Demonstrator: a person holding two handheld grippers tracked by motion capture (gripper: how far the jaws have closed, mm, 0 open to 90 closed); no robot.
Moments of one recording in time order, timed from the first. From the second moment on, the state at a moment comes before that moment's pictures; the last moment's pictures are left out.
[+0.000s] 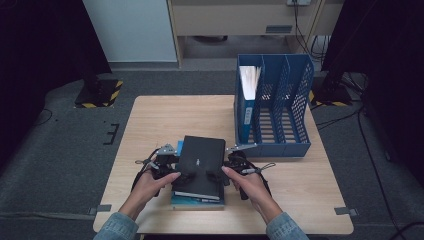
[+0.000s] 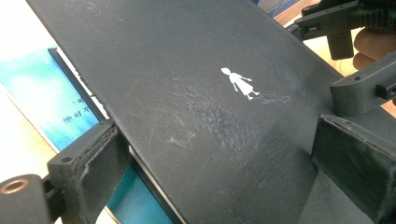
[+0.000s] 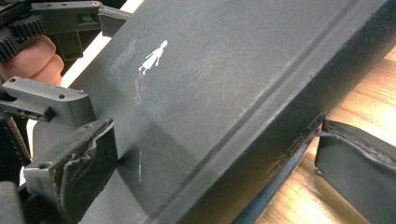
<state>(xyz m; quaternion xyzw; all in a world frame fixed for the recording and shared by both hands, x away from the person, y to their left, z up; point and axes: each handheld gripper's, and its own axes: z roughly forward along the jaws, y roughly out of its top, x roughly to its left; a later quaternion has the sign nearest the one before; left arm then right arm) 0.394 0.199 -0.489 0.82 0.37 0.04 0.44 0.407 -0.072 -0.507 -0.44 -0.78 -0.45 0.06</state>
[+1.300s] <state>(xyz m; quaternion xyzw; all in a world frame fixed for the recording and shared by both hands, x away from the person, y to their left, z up) 0.379 0.192 -0.486 0.83 0.36 0.03 0.43 0.392 -0.080 -0.514 -0.45 -0.76 -0.46 0.10</state>
